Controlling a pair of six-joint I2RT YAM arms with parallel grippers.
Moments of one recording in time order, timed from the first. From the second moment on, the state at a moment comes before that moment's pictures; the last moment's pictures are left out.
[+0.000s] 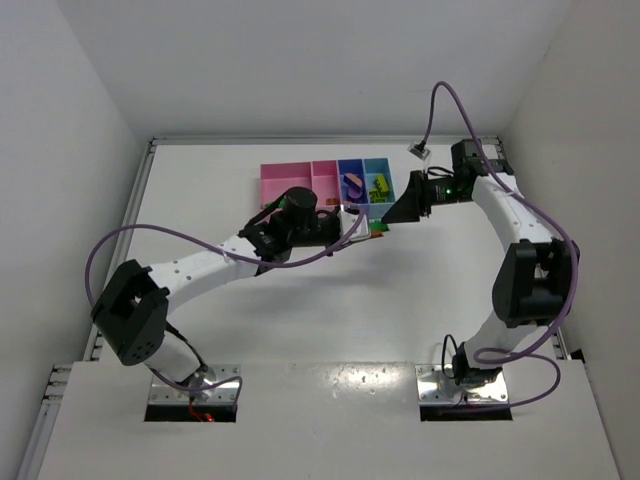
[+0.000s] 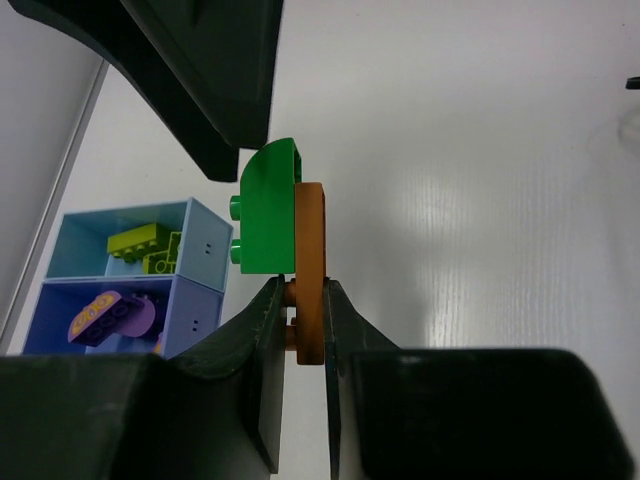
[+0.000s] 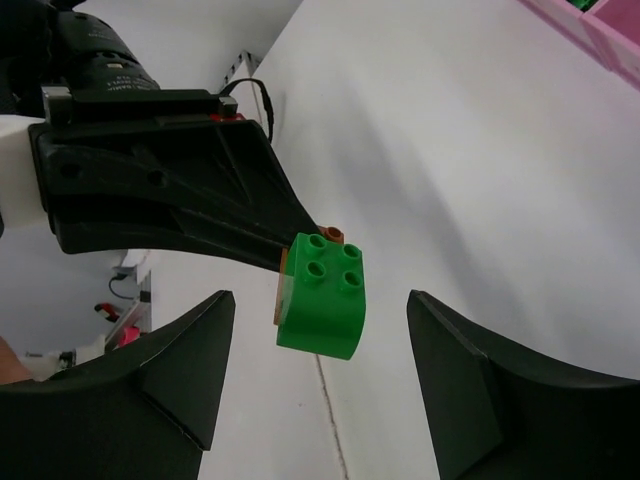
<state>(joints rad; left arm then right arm) -0.78 1.50 1.05 0.15 0.50 0.51 0.01 1.69 1.37 -0.90 -1.29 -0.38</state>
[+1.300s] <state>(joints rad) -0.74 1.44 0.99 0.15 0.40 0.32 0.08 1.87 1.51 -0.12 -1.26 0.37</state>
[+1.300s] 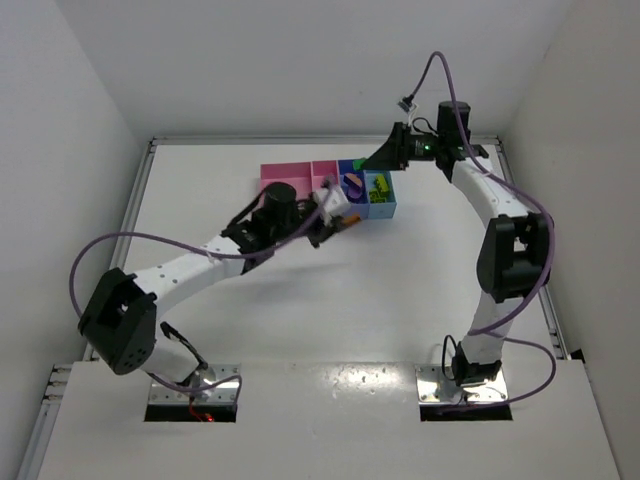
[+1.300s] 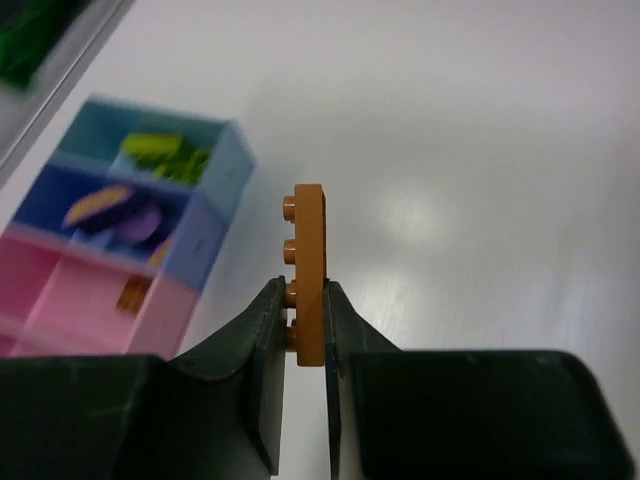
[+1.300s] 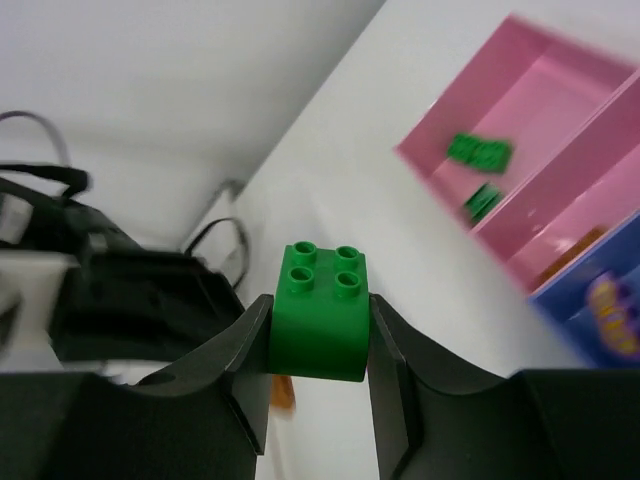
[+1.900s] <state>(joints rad) -0.17 1.44 1.11 0.04 0.22 -0.25 0.33 2.17 1.93 -0.37 -0.64 0.02</state>
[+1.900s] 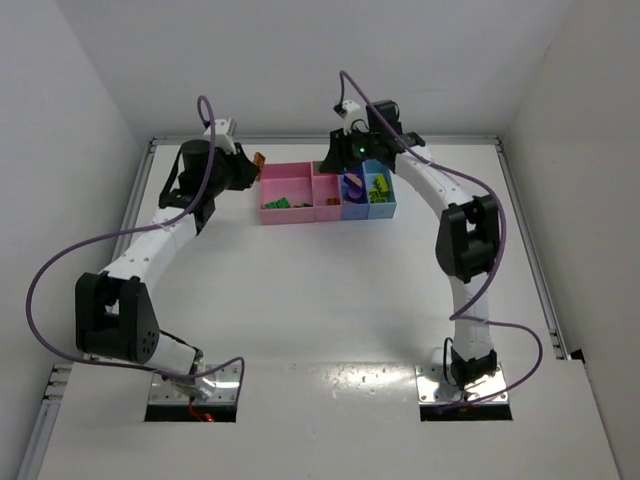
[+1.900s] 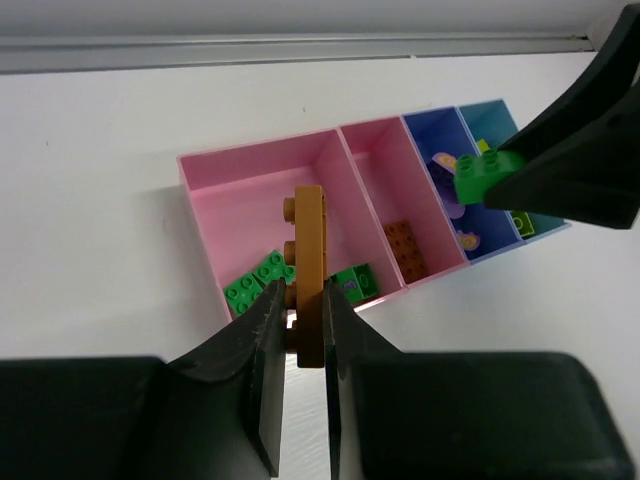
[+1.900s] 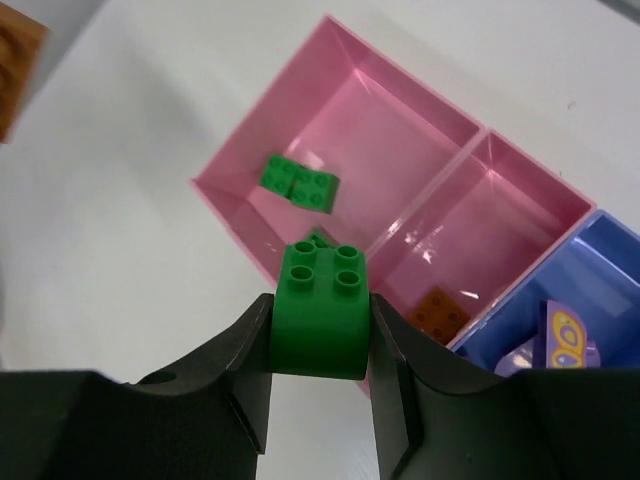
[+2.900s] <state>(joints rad) -0.10 1.60 1.21 0.04 0.43 -0.28 0.46 2.49 2.21 -0.41 -0.59 -0.06</state>
